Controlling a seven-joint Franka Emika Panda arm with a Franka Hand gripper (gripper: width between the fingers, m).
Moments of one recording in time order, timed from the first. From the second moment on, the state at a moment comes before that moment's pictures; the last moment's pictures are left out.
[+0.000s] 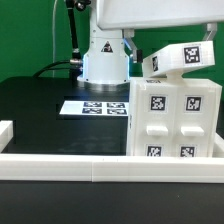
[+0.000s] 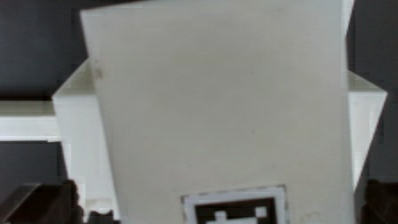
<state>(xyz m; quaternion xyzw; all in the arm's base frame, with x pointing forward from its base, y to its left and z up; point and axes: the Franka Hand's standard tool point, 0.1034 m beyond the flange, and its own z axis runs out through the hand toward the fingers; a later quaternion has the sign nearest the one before) 0.610 0.056 0.159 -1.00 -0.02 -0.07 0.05</state>
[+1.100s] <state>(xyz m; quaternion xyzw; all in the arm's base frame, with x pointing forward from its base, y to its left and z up) 0.609 0.056 0.161 -0.99 0.07 -0.05 0.06</state>
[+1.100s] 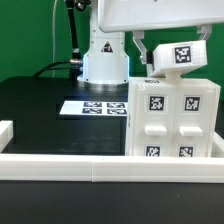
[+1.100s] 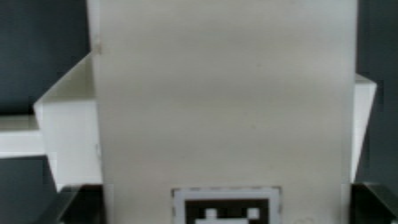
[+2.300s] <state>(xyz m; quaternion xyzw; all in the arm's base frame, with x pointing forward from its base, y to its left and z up) 0.612 0.062 0.159 -0.70 0.70 0.01 0.12</state>
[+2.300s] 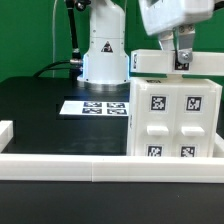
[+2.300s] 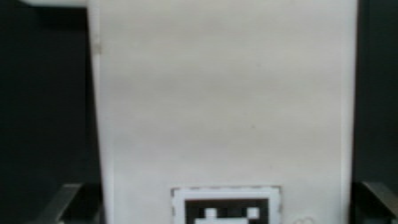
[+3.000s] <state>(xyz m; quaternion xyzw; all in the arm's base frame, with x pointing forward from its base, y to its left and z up) 0.614 0.066 0.175 -0.67 0.73 0.02 0.13</state>
